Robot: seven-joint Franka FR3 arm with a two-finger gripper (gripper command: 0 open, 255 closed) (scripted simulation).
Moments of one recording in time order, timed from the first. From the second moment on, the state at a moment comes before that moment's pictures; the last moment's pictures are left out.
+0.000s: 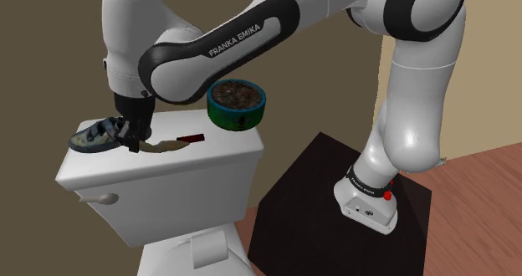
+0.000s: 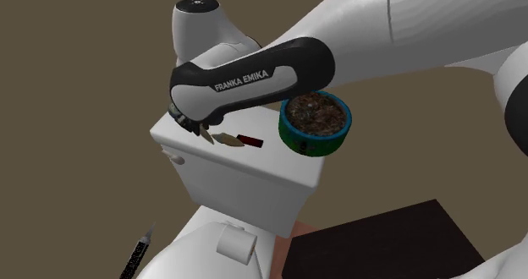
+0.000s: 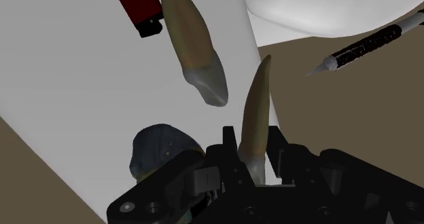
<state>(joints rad) 0.34 0.33 0.39 -1.79 -0.11 2.32 0.15</state>
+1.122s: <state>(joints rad) 0.34 0.27 0.41 -1.65 -0.07 2.11 0.13</state>
